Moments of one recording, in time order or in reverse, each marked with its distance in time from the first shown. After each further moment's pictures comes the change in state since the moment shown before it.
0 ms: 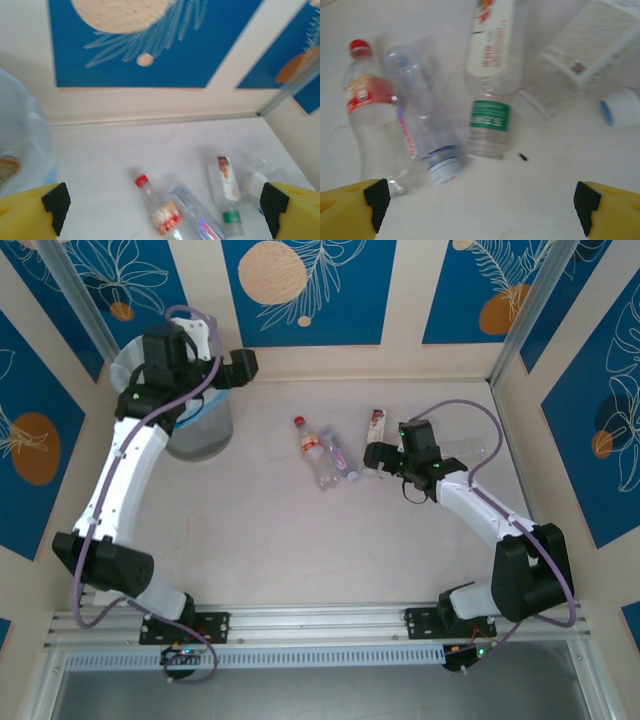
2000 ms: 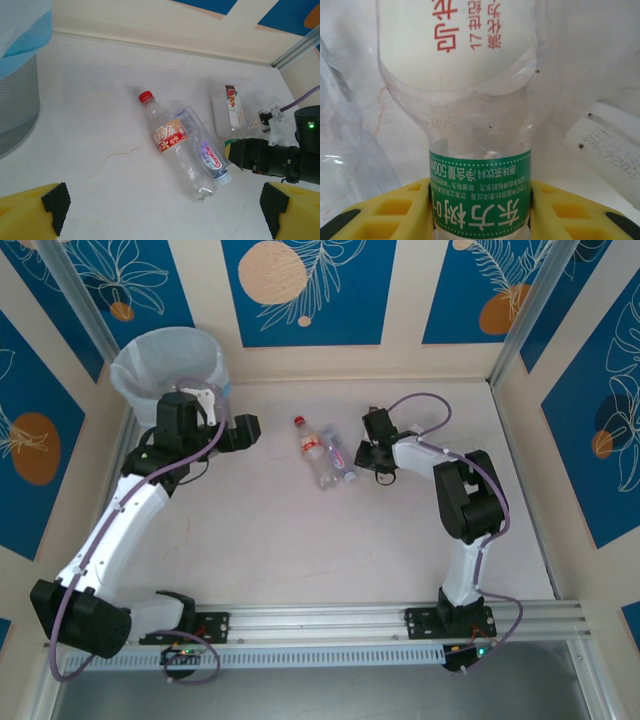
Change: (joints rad) left arm -0.047 -0.285 -0.515 0.049 -0.050 -0.097; right arm 0.073 0.543 0.326 -0.045 0.060 0.063
